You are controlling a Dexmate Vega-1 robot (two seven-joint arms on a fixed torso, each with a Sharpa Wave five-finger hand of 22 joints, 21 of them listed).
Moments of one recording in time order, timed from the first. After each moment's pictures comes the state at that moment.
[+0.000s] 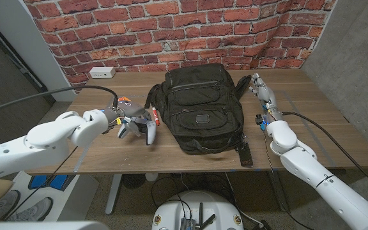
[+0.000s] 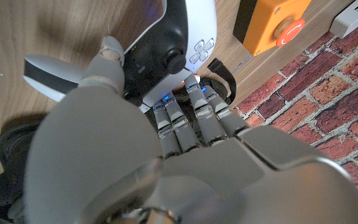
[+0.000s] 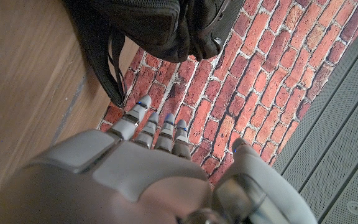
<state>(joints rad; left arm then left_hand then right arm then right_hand) 1.17 1.37 0.32 -2.24 0.61 0.30 -0.20 0.98 -0.09 0.36 -0.16 0.19 0.63 -0.12 0.33 0.18 0.72 -0.21 0.21 0.18 0.71 -0.07 0.20 0.17 0.37 -0.04 0.19 0.17 -1.08 -0.61 -0.32 -1.71 0.32 0.21 -0.38 0.06 0.09 0.36 0.09 0.24 0.10 -0.02 0.19 0.17 0.13 -0.02 0.20 0.18 0.02 -0.03 0.23 0.23 0.26 -0.03 0.20 0.17</state>
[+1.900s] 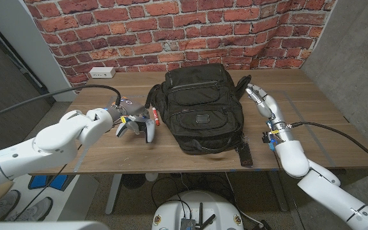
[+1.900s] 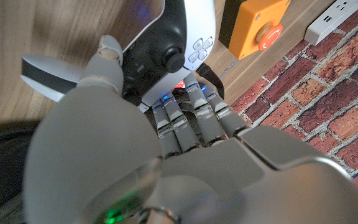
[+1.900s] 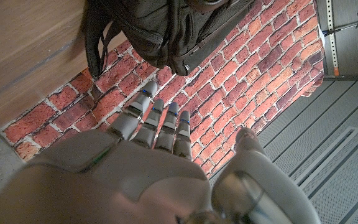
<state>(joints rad) 1.13 1.32 0.36 -2.29 0.73 0.41 -0.31 0.98 -0.09 0.36 -0.17 0.19 0.65 -0.13 0.32 0.18 0.75 -0.21 0.20 0.18 0.72 -0.07 0.19 0.17 0.38 -0.04 0.19 0.17 -1.36 -0.73 -0.23 -1.93 -0.09 0.22 -0.51 0.13 0.08 0.37 -0.04 0.21 0.23 -0.01 0.20 0.17 0.29 -0.02 0.21 0.19 0.20 -0.04 0.28 0.24 0.44 -0.03 0.21 0.16</state>
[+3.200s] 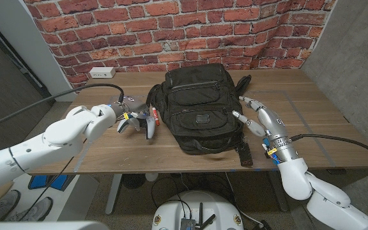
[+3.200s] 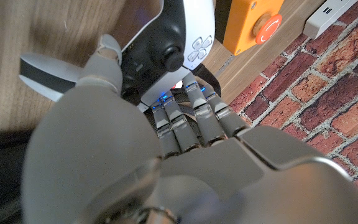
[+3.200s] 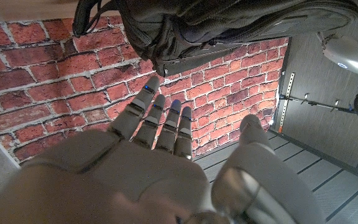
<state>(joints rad) 1.02 1.22 0.43 -2.18 0.81 0.31 -0.35 0.98 -0.09 0.36 -0.17 0.19 0.66 -0.13 0.31 0.18 0.77 -0.20 0.20 0.18 0.74 -0.08 0.19 0.17 0.38 -0.04 0.19 0.16 -1.50 -0.80 -0.23 -2.03 -0.56 0.12 -0.67 0.24 0.06 0.39 -0.15 0.19 0.31 -0.05 0.22 0.18 0.35 -0.06 0.21 0.19 0.26 -0.04 0.30 0.24 0.51 -0.05 0.20 0.17</state>
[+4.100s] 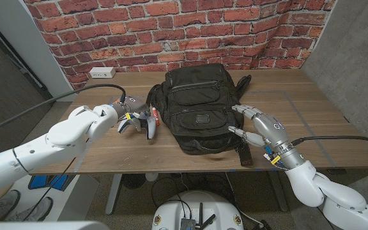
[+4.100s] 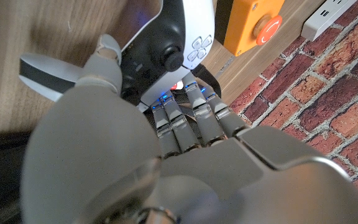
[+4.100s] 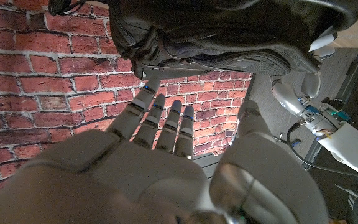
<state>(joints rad) 1.03 1.21 0.43 -2.20 0.84 0.35 -0.38 0.98 -0.09 0.36 -0.17 0.19 0.67 -0.13 0.30 0.18 0.77 -0.20 0.19 0.18 0.75 -0.08 0.19 0.17 0.36 -0.04 0.19 0.16 -1.57 -0.94 -0.20 -2.07 -0.71 0.10 -0.66 0.40 0.03 0.43 -0.19 0.18 0.33 -0.07 0.22 0.18 0.36 -0.07 0.20 0.19 0.27 -0.04 0.29 0.23 0.52 -0.05 0.20 0.17</state>
